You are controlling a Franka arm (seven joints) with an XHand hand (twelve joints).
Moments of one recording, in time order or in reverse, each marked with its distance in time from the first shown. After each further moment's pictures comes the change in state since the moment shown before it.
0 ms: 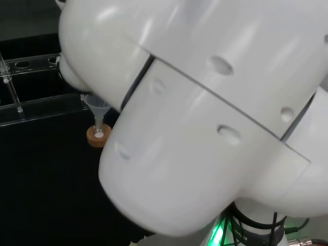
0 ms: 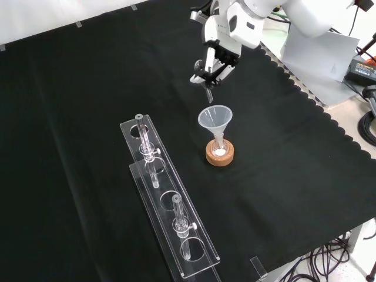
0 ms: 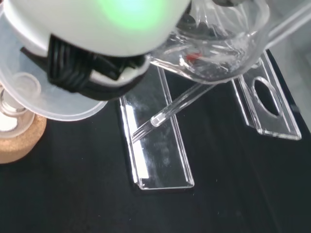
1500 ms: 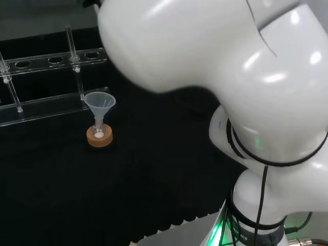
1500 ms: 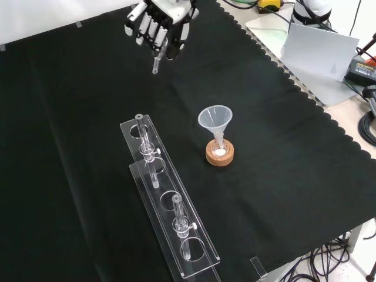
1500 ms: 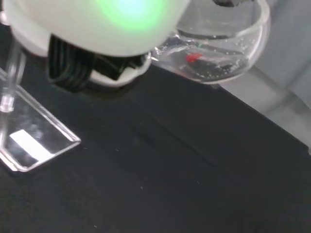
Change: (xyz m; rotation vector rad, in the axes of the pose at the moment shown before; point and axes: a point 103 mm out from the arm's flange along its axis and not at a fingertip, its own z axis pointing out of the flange) arm -0.080 -0.085 0.064 0.064 0.248 0.619
